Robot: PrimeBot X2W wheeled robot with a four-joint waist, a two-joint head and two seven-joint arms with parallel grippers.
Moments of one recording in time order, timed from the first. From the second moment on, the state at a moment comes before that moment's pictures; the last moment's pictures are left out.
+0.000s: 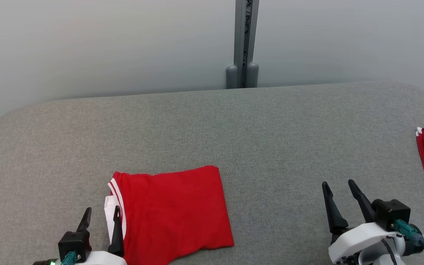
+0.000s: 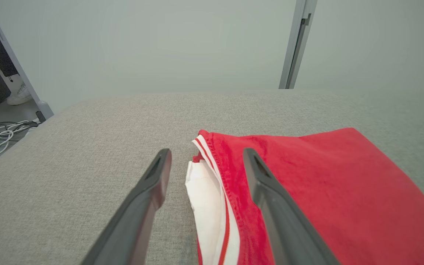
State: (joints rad) left arm -0.03 0.05 -0.05 0.43 -0.13 0.07 -0.26; right arm -0.16 -0.05 0.10 0.48 0.22 0.13 -0.26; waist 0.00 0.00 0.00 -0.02
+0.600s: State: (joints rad) left arm -0.06 0.05 -0.10 0.41 -0.17 0.09 -0.26; right arm -0.19 -0.05 0.17 0.48 0.24 0.13 -0.26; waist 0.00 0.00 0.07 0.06
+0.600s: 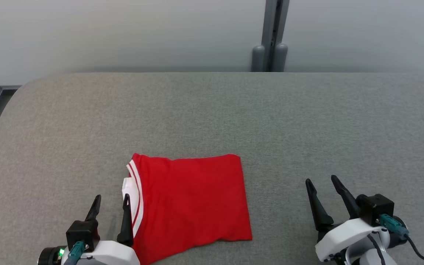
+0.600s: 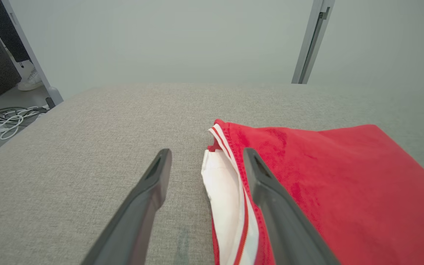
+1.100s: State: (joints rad) left arm -0.08 0.05 -0.15 0.41 -0.19 0.10 -0.26; right arm -0.29 -0.05 0.39 0.64 0.40 0.13 -0.26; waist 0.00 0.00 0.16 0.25
